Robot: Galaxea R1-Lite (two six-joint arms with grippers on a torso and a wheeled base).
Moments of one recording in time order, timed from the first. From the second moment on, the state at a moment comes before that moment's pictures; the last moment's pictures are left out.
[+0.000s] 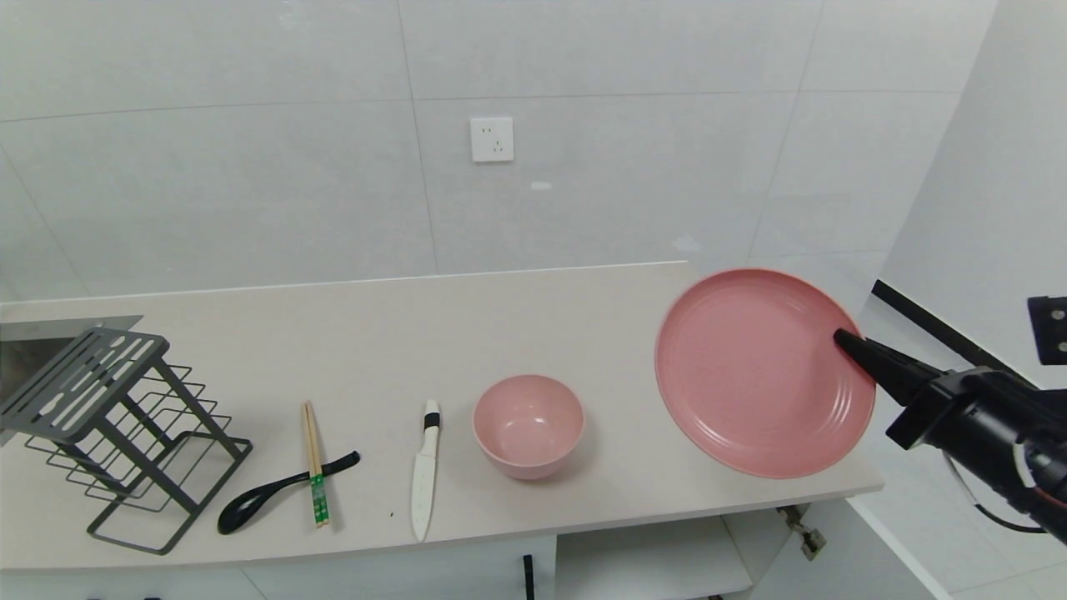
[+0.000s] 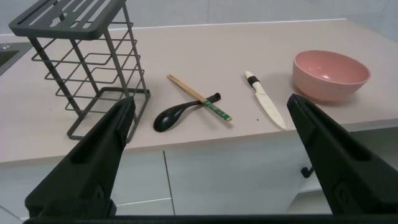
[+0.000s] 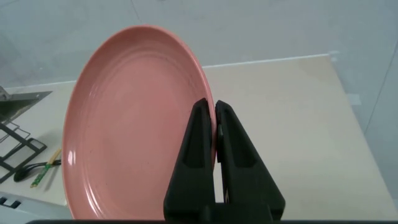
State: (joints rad) left arm 0.00 0.00 0.00 0.00 -0.05 0.00; right arm 0.24 1.54 -0.09 -1.49 0.17 0.25
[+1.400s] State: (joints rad) left arm -0.15 0.94 -0.32 -0.23 -0.38 -0.33; right arm 0.18 1.43 -0.05 -1.48 0.21 0.25
